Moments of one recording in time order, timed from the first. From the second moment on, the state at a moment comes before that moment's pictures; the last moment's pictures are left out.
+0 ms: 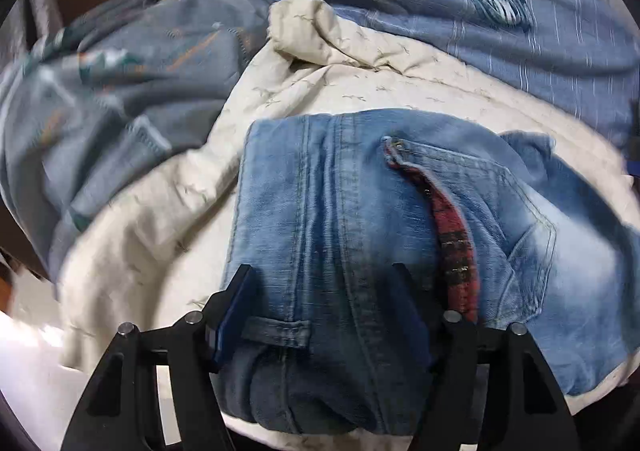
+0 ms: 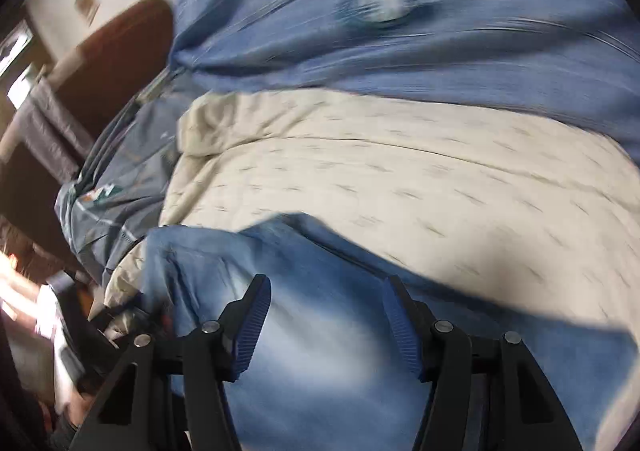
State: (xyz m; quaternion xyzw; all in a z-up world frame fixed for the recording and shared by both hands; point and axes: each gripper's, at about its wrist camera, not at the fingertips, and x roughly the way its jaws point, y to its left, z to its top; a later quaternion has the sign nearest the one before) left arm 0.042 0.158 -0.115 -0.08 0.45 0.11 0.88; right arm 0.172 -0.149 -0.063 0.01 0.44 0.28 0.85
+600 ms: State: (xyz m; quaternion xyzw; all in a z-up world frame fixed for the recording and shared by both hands) left arm 0.035 0.167 -0.115 -0.09 0.44 0.08 0.89; right arm 0.221 -0.038 -0.107 -0.15 0.49 0.24 0.82
